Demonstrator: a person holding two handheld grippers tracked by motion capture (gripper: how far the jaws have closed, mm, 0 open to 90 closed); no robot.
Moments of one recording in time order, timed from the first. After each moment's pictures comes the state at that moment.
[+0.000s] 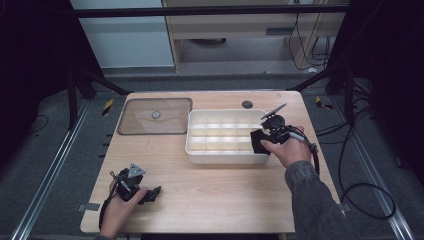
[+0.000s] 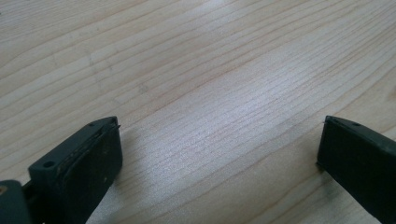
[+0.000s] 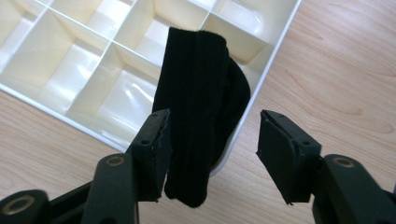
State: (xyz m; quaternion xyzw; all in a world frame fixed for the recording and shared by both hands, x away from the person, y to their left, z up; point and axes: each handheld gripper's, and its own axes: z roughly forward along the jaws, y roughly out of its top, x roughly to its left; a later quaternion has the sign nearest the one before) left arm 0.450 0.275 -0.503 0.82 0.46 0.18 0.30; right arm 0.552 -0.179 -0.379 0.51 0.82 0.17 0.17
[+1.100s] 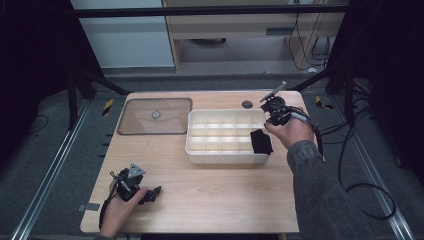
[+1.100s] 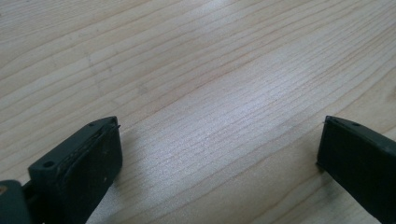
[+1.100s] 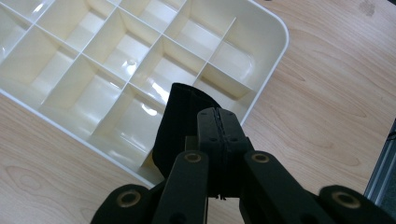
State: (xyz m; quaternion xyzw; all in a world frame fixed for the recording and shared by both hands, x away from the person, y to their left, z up) left arm 0.450 0.275 -0.503 0.82 0.45 0.18 0.30; right arm 0.577 -0.175 -0.334 0.49 0.84 0.18 0.16
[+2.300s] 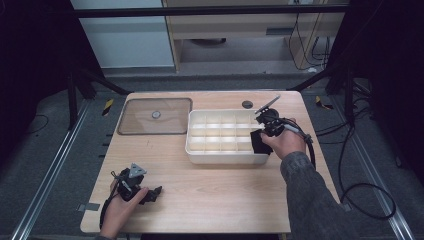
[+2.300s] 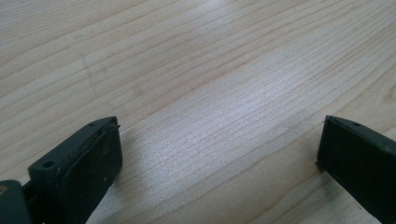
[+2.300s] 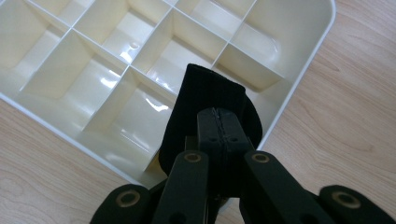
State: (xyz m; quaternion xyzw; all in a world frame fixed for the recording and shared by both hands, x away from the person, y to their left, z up) left arm 0.451 0.273 -0.503 0.82 0.45 0.18 0.30; right arm 0.573 -0.169 -0.376 0.48 0.85 0.18 0.15
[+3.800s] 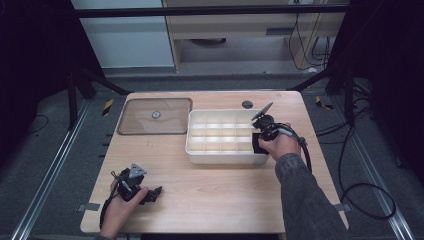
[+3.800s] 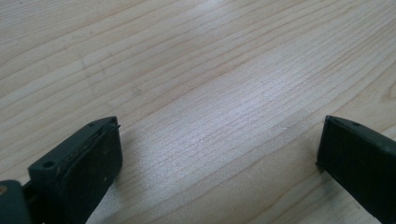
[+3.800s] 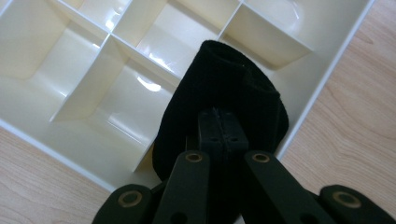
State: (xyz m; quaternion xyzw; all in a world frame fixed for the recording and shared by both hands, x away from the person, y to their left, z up) left arm 0.450 0.272 -0.503 0.82 0.45 0.18 0.30; right arm 0.582 -0.163 -0.407 0.49 0.85 0.13 0.13
